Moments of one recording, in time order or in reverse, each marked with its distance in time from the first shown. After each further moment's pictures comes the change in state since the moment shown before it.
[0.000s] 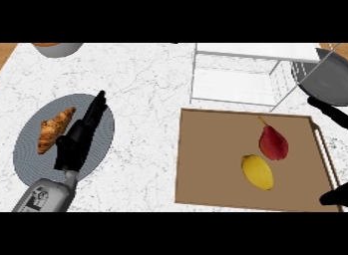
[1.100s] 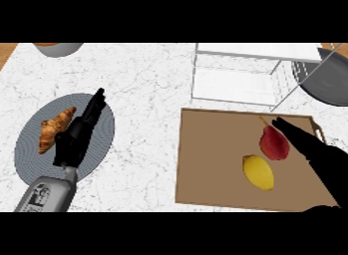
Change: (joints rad) left arm 0.001 -0.087 0.127 0.023 -0.106 -0.115 -0.002; right arm 0.036 0.285 0.129 -0.292 0.332 0.106 0.351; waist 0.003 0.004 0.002
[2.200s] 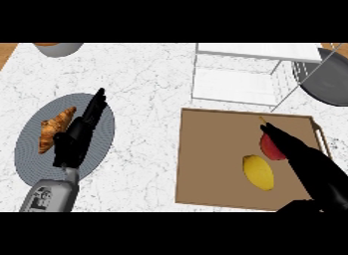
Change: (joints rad) left arm 0.021 -0.084 0.083 -0.048 -0.089 -0.081 0.041; right arm 0.034 0.173 0.000 0.099 0.237 0.082 -0.081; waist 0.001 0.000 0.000
